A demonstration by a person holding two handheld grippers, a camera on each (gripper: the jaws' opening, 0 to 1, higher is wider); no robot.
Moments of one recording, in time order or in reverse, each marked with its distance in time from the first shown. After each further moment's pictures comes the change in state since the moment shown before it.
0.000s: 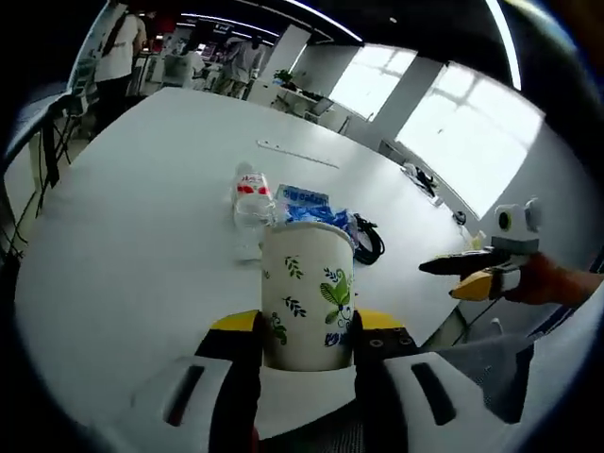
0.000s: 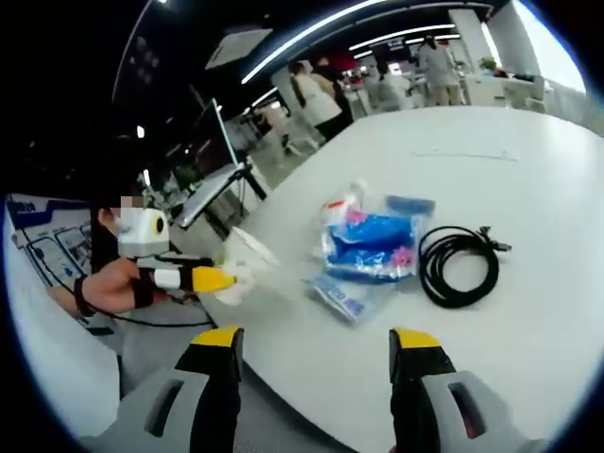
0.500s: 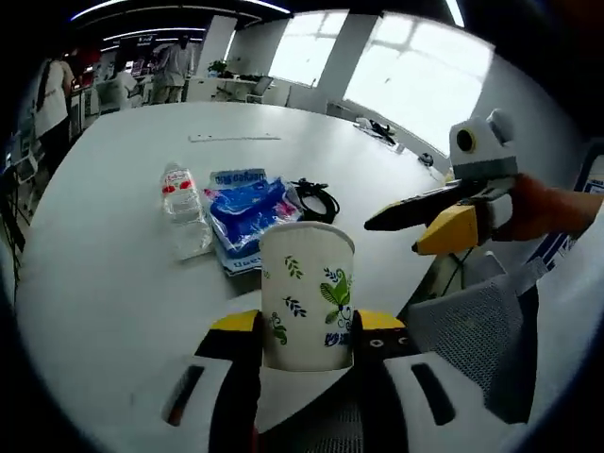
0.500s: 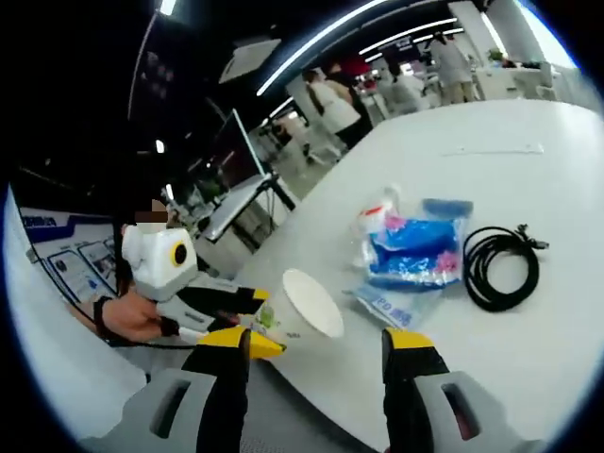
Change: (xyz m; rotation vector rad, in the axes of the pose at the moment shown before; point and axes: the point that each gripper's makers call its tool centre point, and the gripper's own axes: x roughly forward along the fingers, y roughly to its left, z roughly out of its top) left arm 0.015 -0.047 -0.025 0.223 0.101 -0.104; right arm 0.011 0.038 0.008 0.049 -0.042 0.145
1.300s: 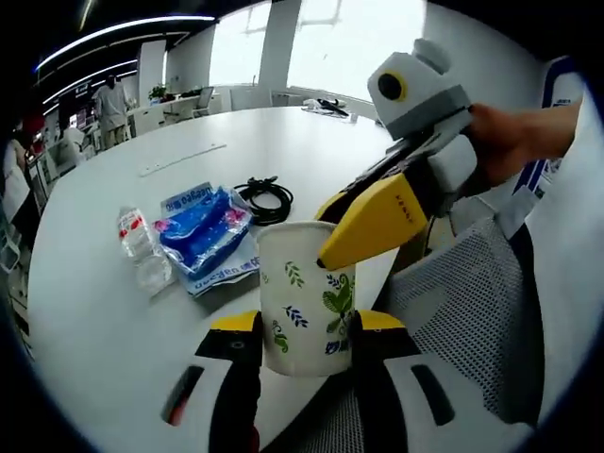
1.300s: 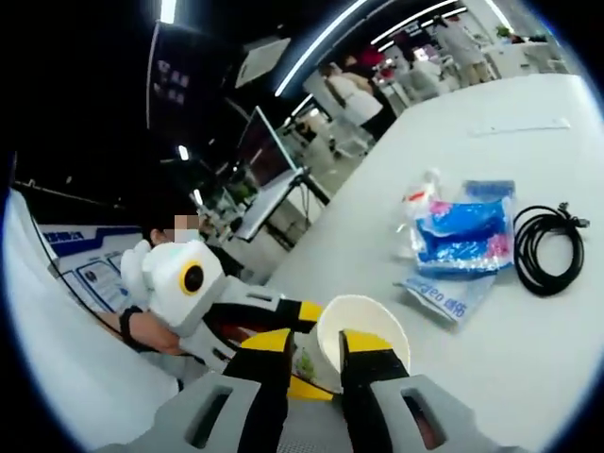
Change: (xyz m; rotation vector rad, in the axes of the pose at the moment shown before) left arm 0.005 -0.035 -0.003 0.281 0.033 -0.080; right arm 0.013 0.035 -0.006 0.061 0.015 0.145
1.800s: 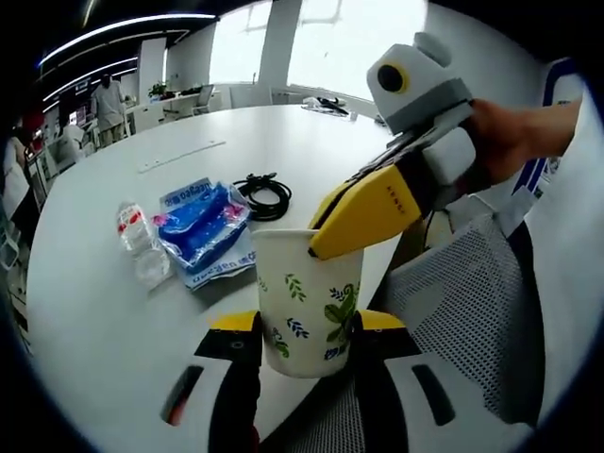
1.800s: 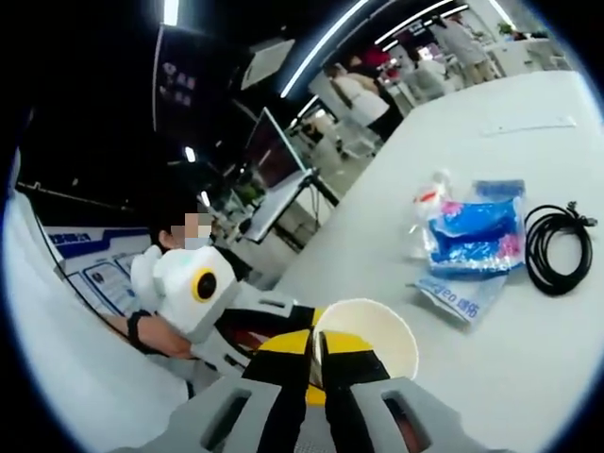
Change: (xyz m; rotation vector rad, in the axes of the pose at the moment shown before) left arm -0.002 -0.001 -0.005 -0.014 0.013 -0.002; right arm 0.003 0.011 0.001 0.003 -0.007 0.026
